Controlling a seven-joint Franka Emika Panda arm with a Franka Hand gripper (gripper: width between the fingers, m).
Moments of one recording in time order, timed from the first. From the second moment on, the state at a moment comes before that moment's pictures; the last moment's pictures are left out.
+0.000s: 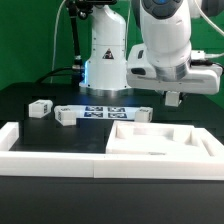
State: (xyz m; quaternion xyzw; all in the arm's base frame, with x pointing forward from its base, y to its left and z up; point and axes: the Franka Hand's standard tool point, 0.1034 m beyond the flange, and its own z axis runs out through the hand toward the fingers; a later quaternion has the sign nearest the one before) arm 0.368 0.138 0.050 -0.92 0.18 0.34 0.09
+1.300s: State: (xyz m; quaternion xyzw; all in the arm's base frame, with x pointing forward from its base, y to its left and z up) arm 0.418 0.125 0.083 -0.99 0.09 -0.06 0.06
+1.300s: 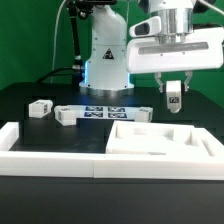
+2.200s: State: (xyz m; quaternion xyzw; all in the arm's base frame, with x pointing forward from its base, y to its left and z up) arm 0.442 0.136 0.095 -0.98 -0.01 -0.19 0.05
